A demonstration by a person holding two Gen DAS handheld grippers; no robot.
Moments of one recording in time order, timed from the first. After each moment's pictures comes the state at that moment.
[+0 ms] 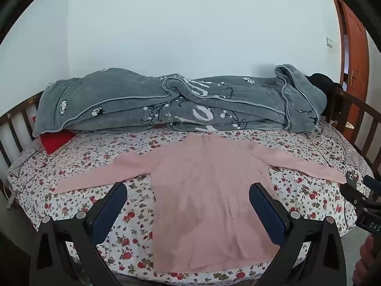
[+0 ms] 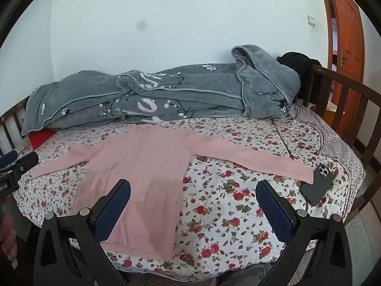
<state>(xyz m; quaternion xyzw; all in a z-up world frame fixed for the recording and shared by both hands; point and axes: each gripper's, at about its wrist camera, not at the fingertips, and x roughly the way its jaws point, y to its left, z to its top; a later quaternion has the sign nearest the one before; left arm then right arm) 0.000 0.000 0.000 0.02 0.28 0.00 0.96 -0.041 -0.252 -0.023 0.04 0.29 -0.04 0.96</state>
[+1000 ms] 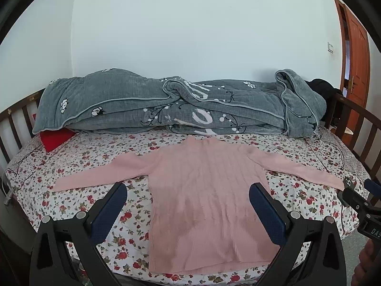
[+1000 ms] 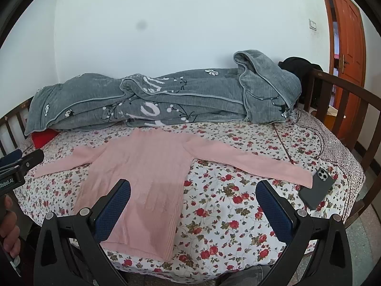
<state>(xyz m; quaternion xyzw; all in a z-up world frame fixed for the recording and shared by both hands) -0.001 -0.002 0.002 0.01 0.27 -0.01 0.96 -0.048 -0.253 -0.015 0.03 0.28 -0.03 0.96</state>
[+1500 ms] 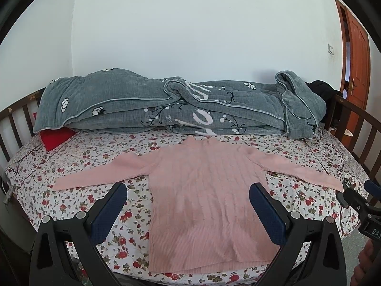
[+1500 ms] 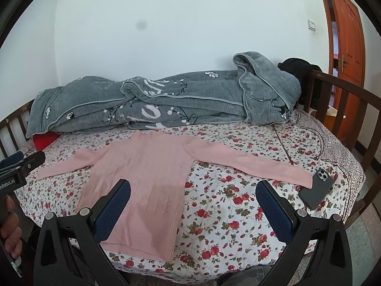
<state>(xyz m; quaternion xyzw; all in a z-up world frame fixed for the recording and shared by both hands) -0.004 0.000 0.004 0.00 0.27 -0.01 0.96 -0.052 -0.255 -0.014 0.04 0.27 -0.03 0.96</state>
